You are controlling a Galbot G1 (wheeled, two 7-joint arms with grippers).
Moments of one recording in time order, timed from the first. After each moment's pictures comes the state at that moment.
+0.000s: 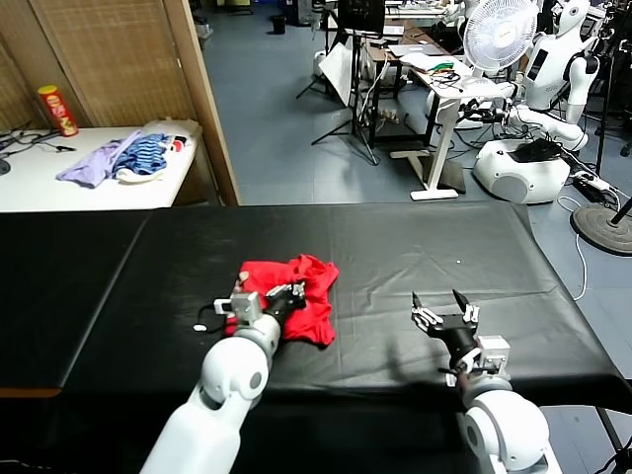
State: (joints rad) left arm 1.05 -1.39 -0.18 -1.89 -0.58 0.56 -0.30; right arm -1.37 1.30 0.51 2.12 0.28 -0.47 0.13
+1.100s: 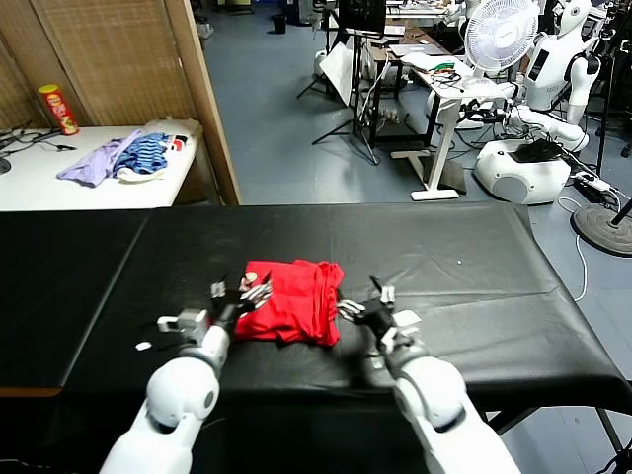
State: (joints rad) left arm 1.22 -1.26 -0.40 -1.94 -0.41 0.36 -0.14; right arm -1.03 1.33 0.10 1.80 0.14 -0.43 0.04
